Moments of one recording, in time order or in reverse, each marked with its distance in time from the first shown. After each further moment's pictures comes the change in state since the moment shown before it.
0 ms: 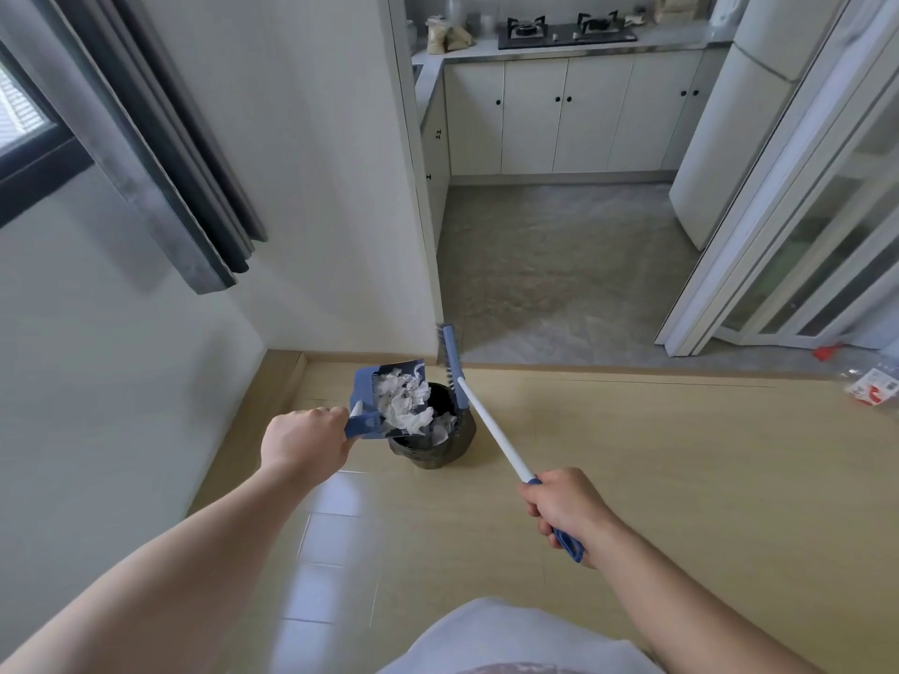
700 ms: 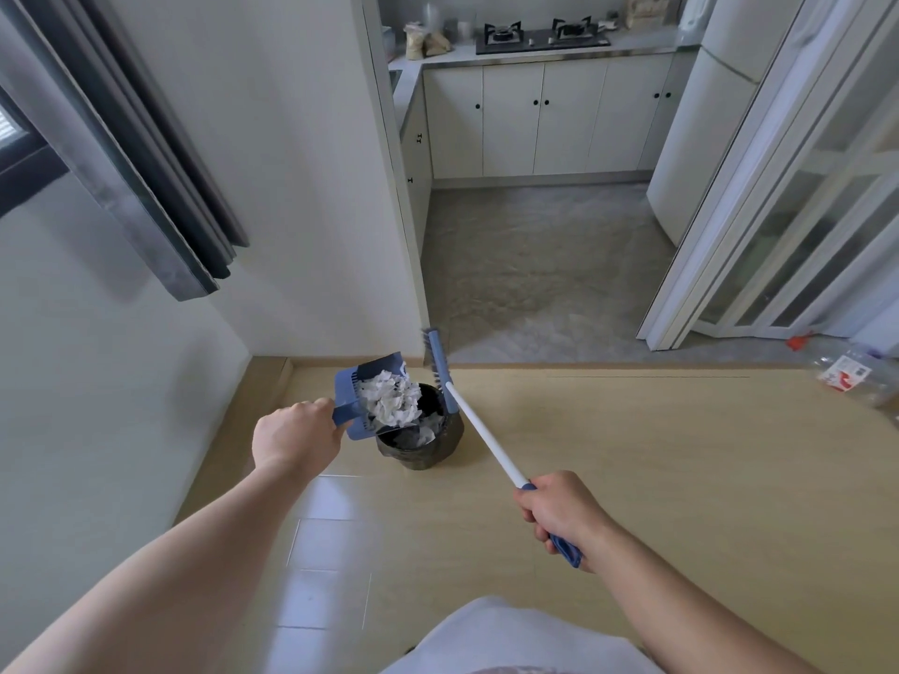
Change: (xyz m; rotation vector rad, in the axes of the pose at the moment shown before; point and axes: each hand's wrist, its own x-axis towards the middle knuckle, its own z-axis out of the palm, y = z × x) left_hand -0.002 0.017 -0.012 -0.110 0.024 -0.118; right_hand -0.014 0.021 -0.011 -0.013 -0.004 0.001
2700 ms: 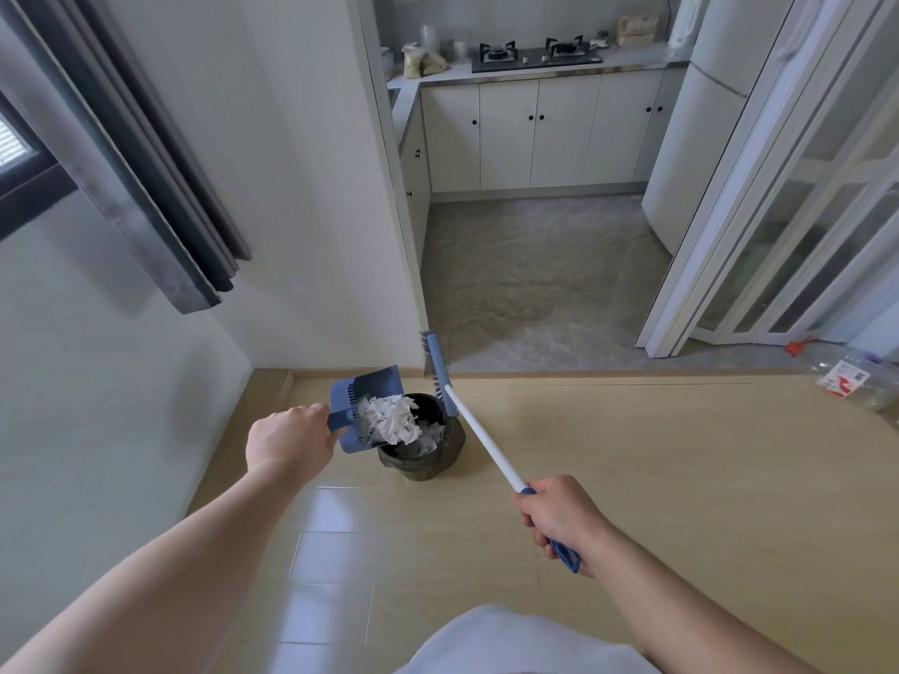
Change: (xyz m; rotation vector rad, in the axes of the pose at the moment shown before) left_hand 0.001 -0.014 -0.002 0.025 0.025 0.024; right_hand -0.007 0.000 0.003 0.029 0.018 -0.011
